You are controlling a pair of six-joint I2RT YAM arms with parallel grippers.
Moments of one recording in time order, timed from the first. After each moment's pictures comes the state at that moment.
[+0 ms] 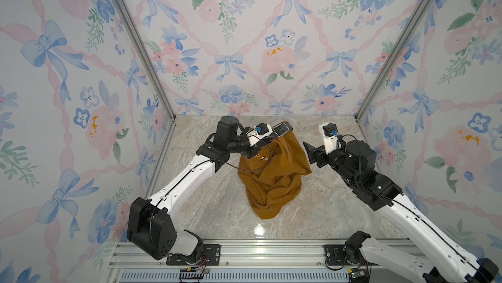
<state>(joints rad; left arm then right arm) -0.48 1.42 1.20 -0.21 0.62 0.55 0.60 0.99 1.00 -0.29 0.19 -0.14</state>
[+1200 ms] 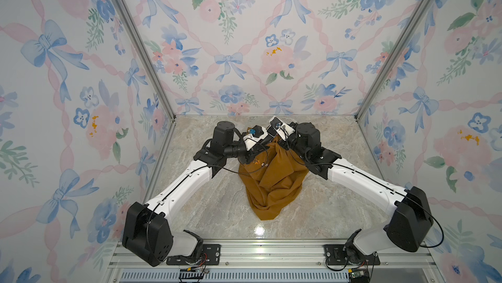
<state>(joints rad) -0.46 1.36 1.12 -0.15 0.68 0.42 0.70 1.50 1.21 0.07 0.29 -0.57</state>
